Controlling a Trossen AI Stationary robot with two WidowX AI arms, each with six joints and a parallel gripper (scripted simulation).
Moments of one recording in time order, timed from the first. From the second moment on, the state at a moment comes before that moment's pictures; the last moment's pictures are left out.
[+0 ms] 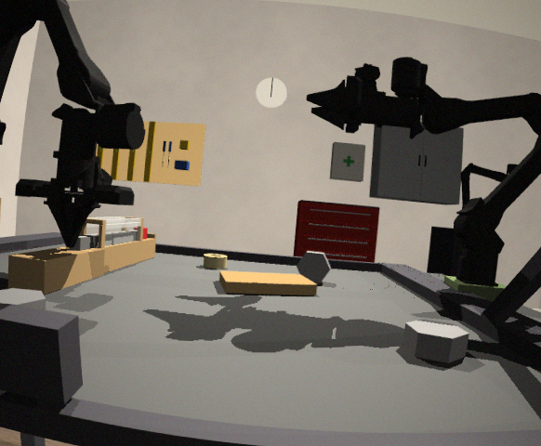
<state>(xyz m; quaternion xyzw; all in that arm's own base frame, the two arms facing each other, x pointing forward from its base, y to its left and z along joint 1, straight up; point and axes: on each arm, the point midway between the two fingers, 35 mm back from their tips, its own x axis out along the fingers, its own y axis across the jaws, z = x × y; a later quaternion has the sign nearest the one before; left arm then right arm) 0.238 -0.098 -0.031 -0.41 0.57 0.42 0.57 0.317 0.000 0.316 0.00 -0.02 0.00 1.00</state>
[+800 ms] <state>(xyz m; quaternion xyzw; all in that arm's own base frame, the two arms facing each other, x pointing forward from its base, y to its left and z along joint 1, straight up) 0.240 -0.100 0.027 -0.41 0.57 0.42 0.57 0.317 0.000 0.316 0.00 -0.02 0.00 1.00</state>
